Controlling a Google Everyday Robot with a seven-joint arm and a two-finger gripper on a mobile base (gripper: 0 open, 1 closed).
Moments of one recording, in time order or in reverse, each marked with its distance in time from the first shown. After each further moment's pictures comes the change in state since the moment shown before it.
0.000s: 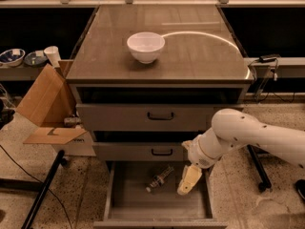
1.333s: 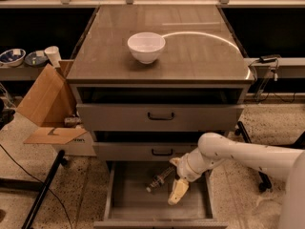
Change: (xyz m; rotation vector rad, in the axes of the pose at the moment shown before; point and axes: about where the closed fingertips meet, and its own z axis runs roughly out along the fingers) arm 0.039 -0.023 0.140 -0.119 -0.097 -0.028
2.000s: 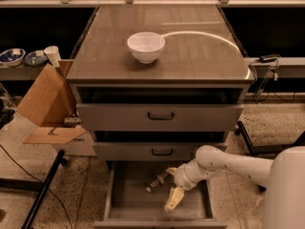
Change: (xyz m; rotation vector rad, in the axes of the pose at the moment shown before) arm 0.036 -0.010 0.070 -0.046 -0.078 0.037
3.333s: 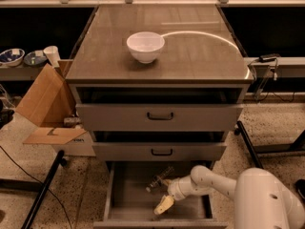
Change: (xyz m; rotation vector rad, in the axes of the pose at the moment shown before) arm 0.066 -0.060 0.139 -0.010 -0.192 0.185
